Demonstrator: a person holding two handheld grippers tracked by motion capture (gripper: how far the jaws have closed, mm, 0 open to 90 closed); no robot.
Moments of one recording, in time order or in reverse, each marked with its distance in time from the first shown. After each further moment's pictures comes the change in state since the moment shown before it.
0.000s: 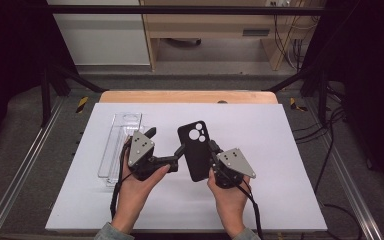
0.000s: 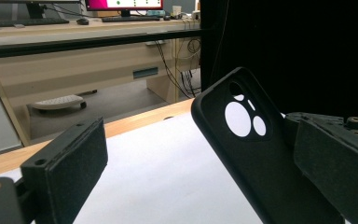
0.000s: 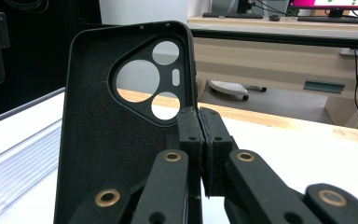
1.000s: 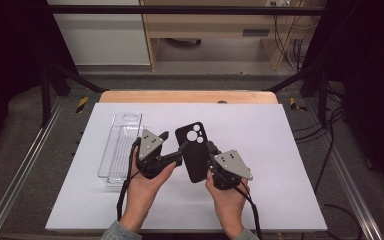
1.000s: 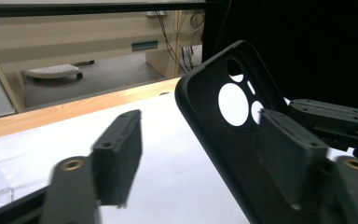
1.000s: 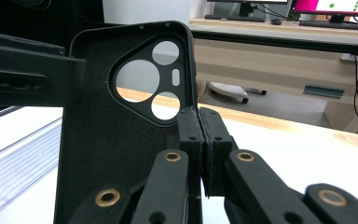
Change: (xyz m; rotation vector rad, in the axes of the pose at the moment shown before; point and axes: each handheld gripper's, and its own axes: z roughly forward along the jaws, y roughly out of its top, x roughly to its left) left arm -0.009 -0.004 0.017 0.118 0.014 -0.065; right arm 0.005 -0.001 -0.001 -0.006 0.004 -0.027
